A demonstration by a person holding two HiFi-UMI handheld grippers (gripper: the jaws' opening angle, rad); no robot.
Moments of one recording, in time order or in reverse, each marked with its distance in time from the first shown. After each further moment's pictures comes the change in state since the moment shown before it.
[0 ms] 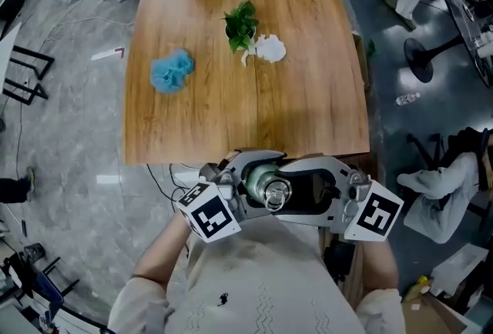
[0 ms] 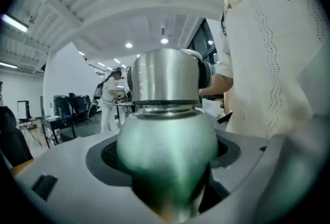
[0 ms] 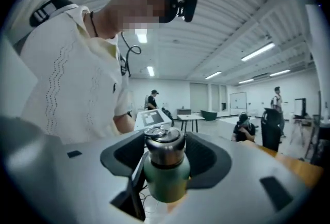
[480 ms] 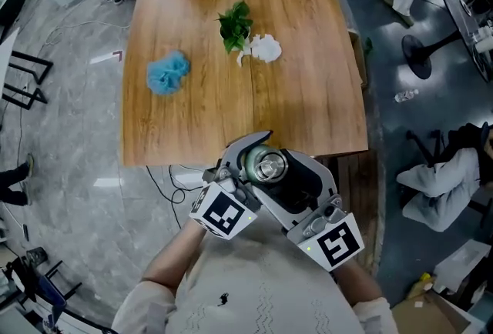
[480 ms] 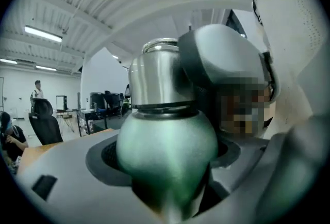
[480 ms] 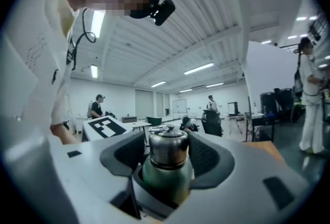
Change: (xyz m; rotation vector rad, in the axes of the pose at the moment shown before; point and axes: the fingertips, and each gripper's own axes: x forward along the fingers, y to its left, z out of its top) left arm 0.008 0.050 -0.008 -0.113 0.011 0.357; right arm -0.002 -0.040 -0.009 0.156 -0.098 -0.675
